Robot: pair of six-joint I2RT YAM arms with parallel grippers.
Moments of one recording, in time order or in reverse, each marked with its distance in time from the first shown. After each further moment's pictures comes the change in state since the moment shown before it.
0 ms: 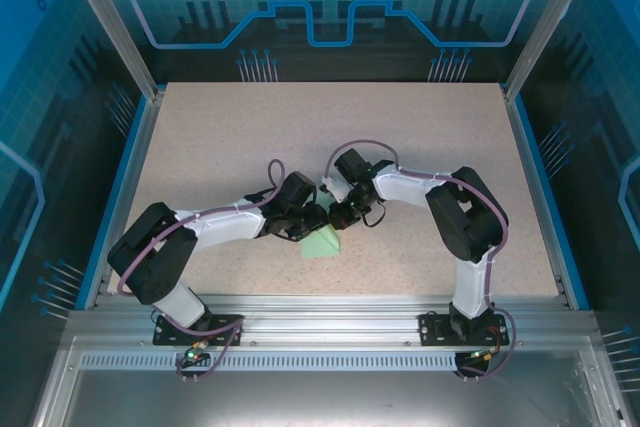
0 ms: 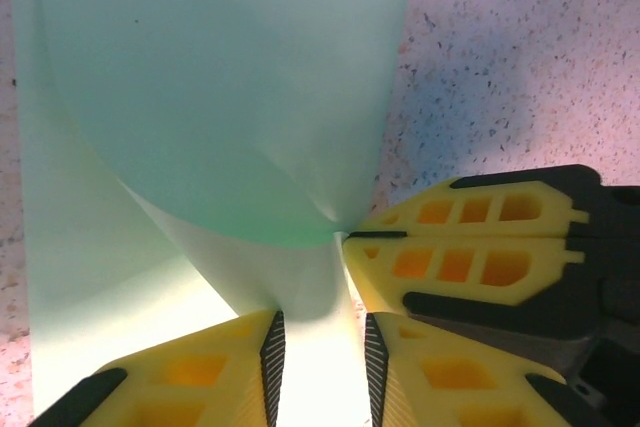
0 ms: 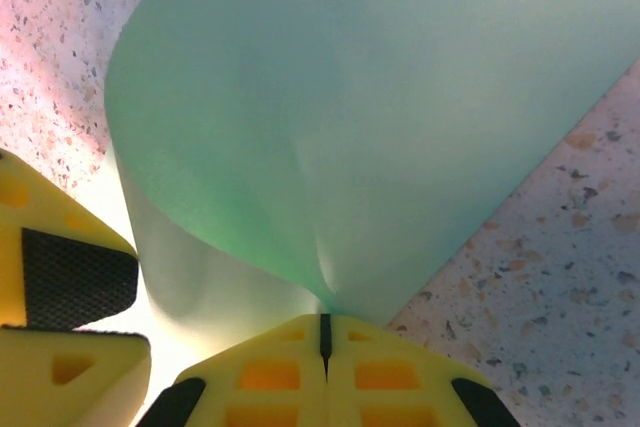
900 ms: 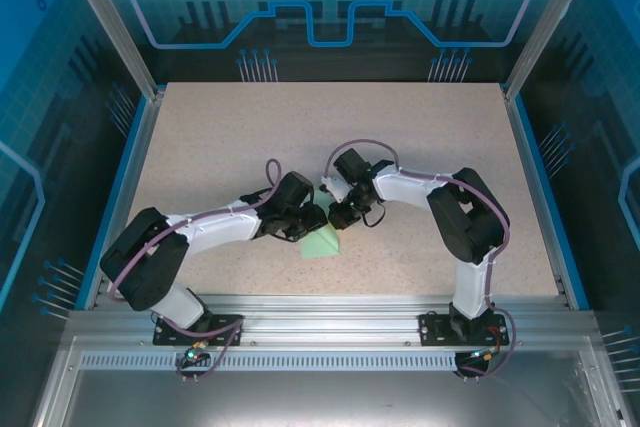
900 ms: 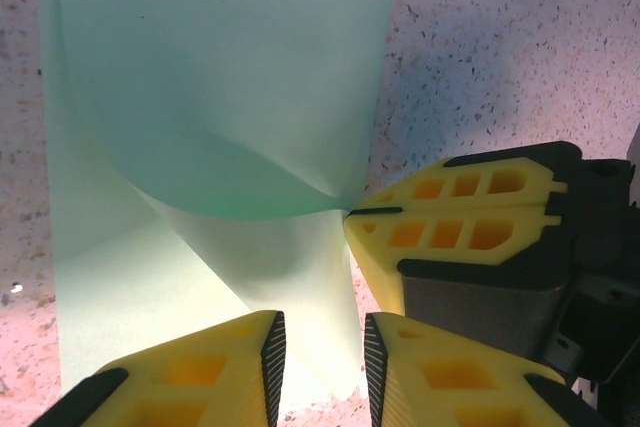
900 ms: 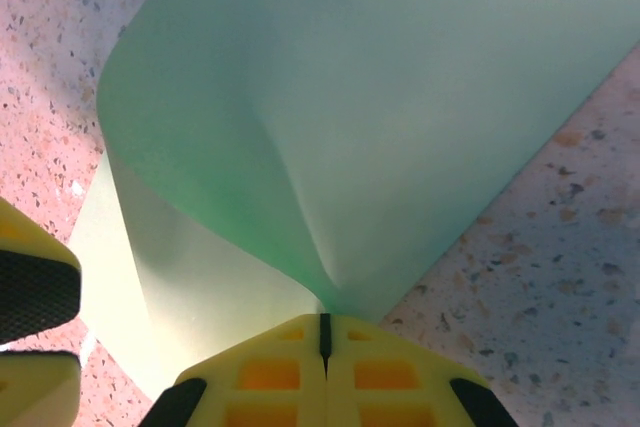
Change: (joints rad) left arm 0.000 -0.038 -0.006 -0.032 0.000 0.030; right arm 0.006 -0.012 0.000 -0.002 0.026 0.000
